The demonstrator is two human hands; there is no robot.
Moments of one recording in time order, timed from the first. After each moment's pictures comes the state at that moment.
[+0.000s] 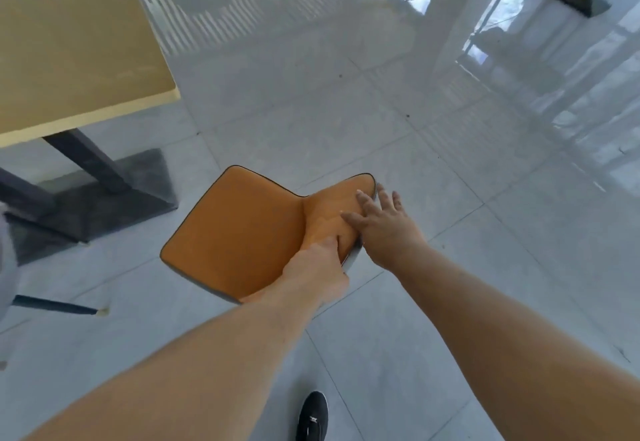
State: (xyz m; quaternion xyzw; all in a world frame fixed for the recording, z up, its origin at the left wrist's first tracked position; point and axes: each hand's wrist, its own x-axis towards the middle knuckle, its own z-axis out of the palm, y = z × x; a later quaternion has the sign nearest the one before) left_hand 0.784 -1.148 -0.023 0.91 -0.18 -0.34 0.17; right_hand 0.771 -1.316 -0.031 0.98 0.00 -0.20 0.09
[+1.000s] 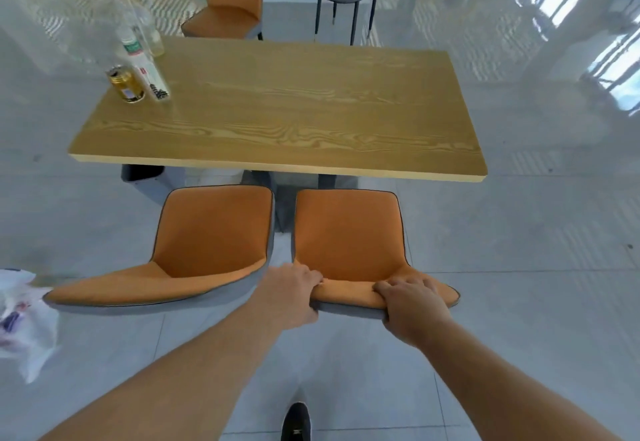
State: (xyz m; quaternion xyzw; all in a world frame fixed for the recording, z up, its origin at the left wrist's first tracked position) left_hand 0.967 -0.527 -0.023 0.96 -0.15 -0.21 0.08; right_hand 0.976 -0.786 -0.029 0.95 0.17 -0.26 0.05
